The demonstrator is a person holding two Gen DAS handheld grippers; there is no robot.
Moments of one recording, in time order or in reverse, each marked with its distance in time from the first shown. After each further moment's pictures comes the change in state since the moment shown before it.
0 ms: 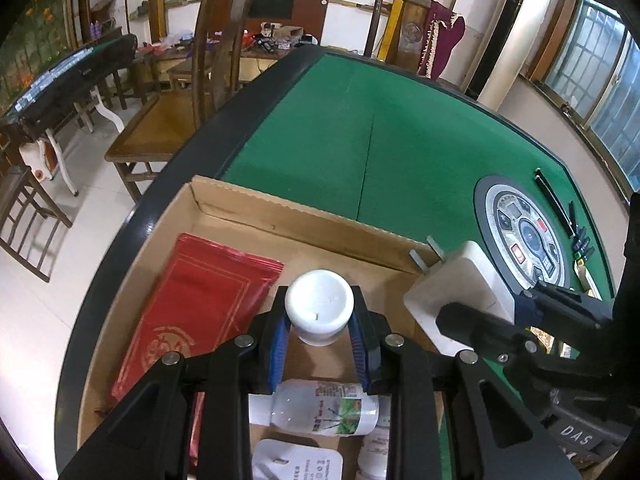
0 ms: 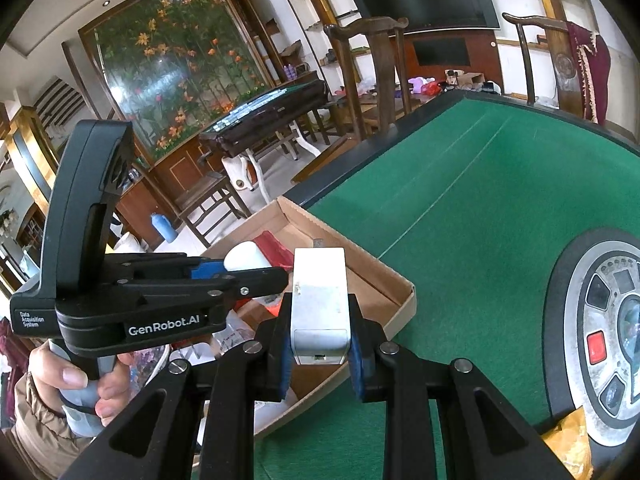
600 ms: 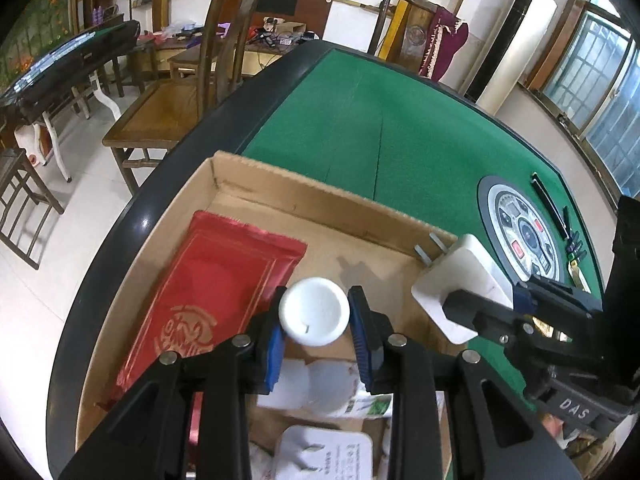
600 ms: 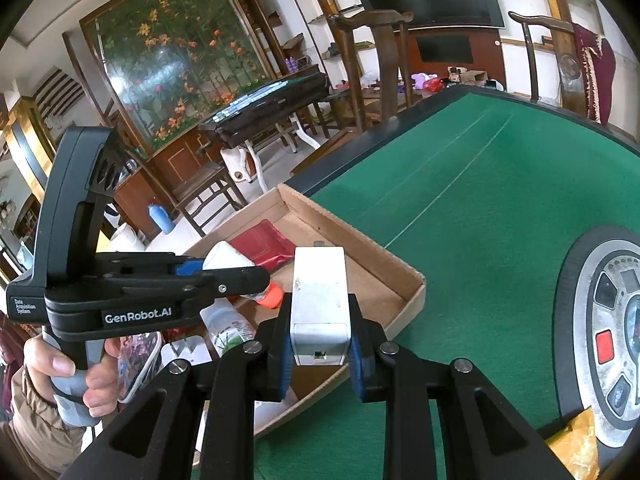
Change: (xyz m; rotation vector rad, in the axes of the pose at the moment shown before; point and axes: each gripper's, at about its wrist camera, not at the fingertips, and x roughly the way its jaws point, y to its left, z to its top) left arm 0.002 0.025 -0.015 -0.036 0.005 -0.041; right arm 0.011 0.007 -0.005 -0.031 0.024 -0.006
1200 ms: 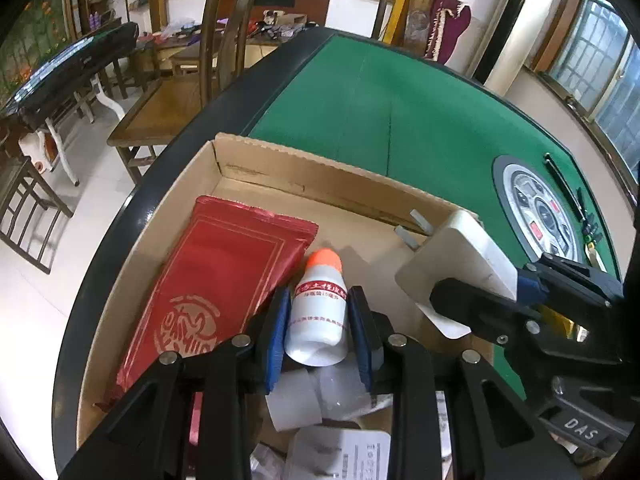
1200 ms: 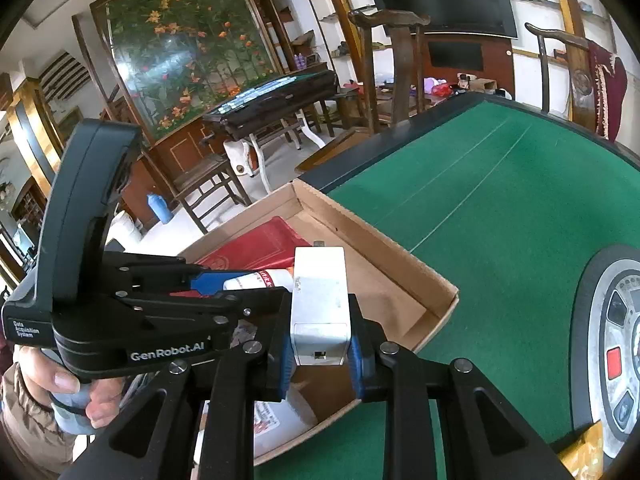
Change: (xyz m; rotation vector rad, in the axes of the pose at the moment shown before) left arm 0.015 0.002 -0.003 0.032 0.043 0.048; right arm 0.020 0.015 0.003 -0.044 0.007 -0.018
